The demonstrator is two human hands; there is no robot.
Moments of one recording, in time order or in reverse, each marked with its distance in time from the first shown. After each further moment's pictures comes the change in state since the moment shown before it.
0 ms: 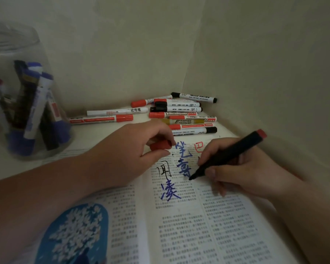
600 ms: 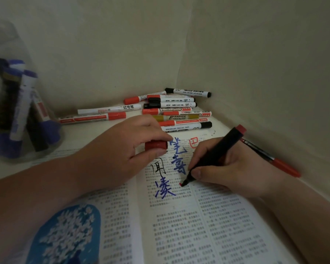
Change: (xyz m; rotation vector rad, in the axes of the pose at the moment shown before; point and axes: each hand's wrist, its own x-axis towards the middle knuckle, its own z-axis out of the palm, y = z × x) left_hand 0.002 -0.009 0.002 0.121 -0.015 0.173; right_hand -0.002 -0.010 0.012 -0.173 0.041 0.036
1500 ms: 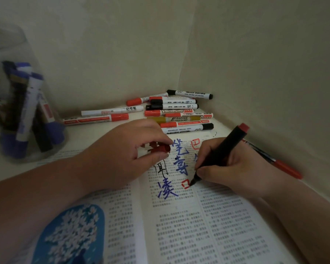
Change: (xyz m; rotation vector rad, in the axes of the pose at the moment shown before) left_hand -0.001 0.004 -0.003 0.001 0.002 -0.026; right_hand 0.002 0.007 -0.001 -0.065 0.022 -0.033
